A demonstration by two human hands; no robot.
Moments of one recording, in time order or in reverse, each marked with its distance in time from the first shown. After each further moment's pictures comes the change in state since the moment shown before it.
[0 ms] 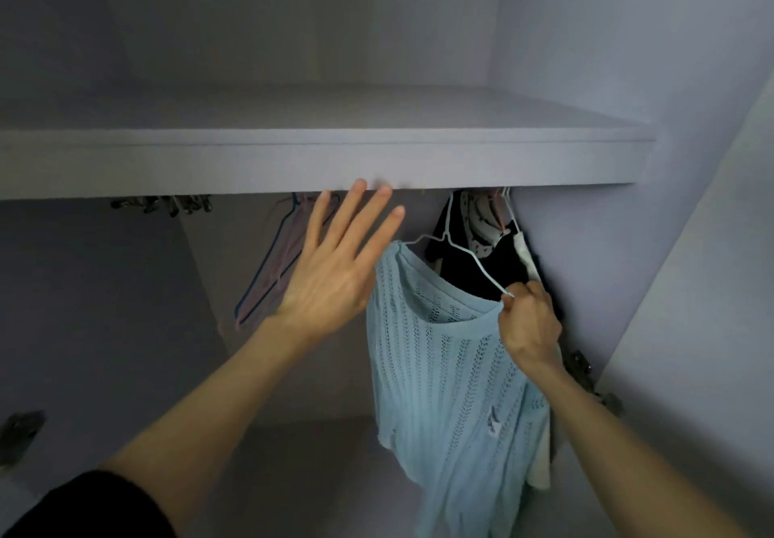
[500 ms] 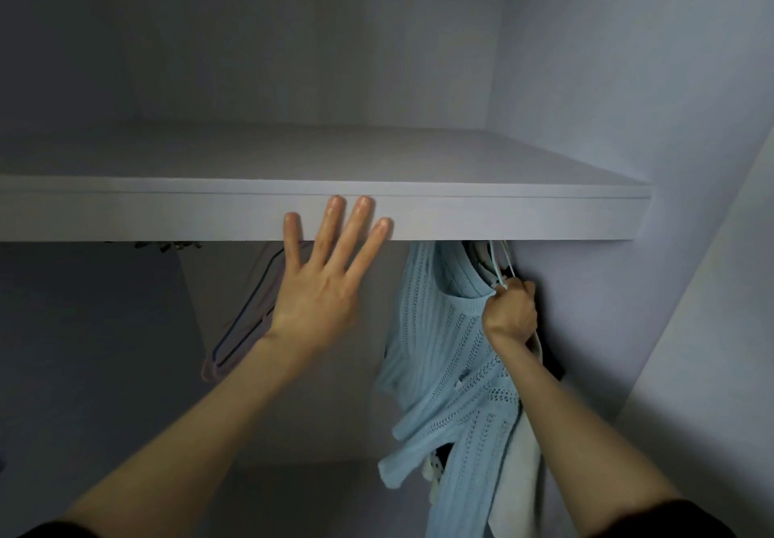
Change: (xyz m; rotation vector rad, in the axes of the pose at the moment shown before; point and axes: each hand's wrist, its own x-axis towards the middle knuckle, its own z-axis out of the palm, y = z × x) left_hand 0.040 -0.005 0.025 0.320 -0.023 -0.130; right_hand 0.098 -0.029 0.005 0.283 0.138 0.228
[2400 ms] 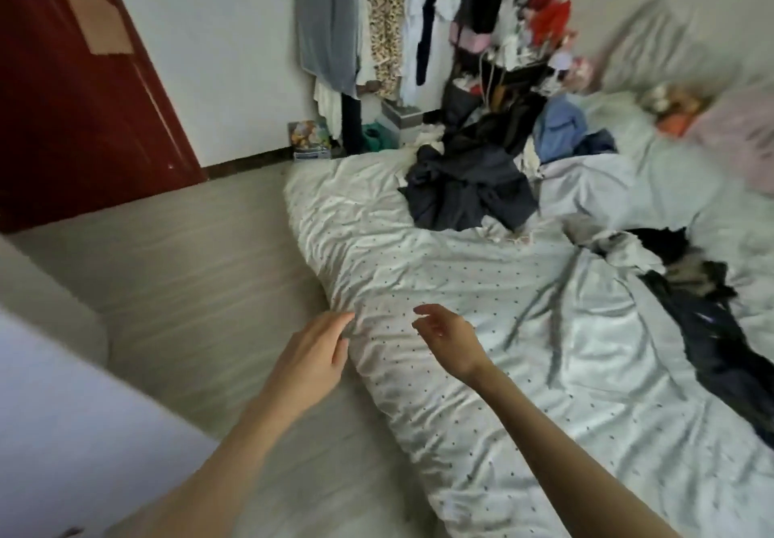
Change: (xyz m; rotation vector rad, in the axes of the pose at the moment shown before) left_hand -0.389 0.326 -0.475 -1.704 -0.599 1.495; right_hand -0.802 0.193 -0.444 0.037 0.639 1.124
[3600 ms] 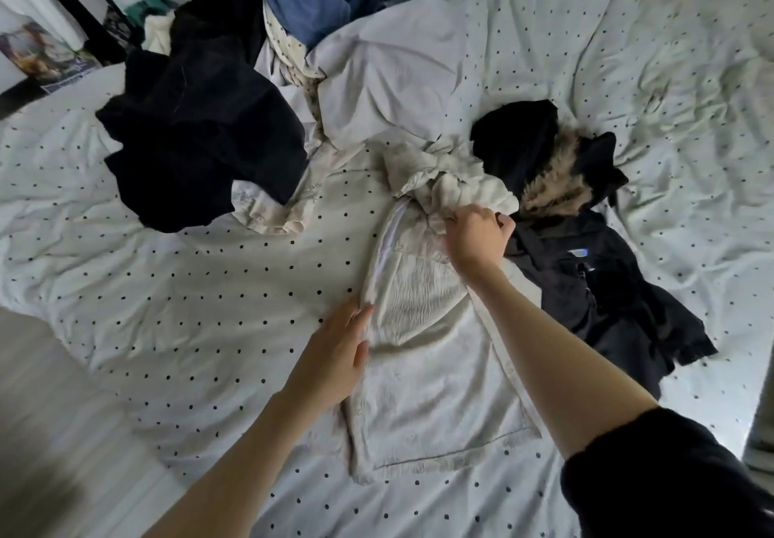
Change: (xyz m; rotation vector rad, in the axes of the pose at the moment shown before) left_hand 0.301 0.279 0.407 0.005 -0.623 0.205; right_hand 0.236 0.424 -0.382 -0.490 0.586 0.471
